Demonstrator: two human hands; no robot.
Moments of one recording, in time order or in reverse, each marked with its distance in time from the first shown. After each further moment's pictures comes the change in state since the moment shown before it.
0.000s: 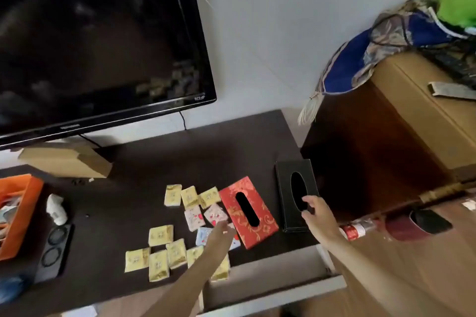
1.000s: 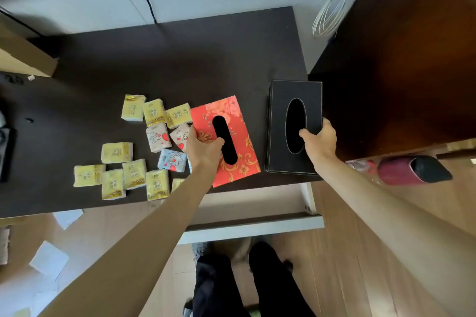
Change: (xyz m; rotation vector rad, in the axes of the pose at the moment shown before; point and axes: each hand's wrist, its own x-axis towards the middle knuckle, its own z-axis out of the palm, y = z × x) left_hand 0.105 -0.015 0.083 -0.330 0.549 0.097; right_hand 0.108 0.079 0.018 0.179 0.169 0.124
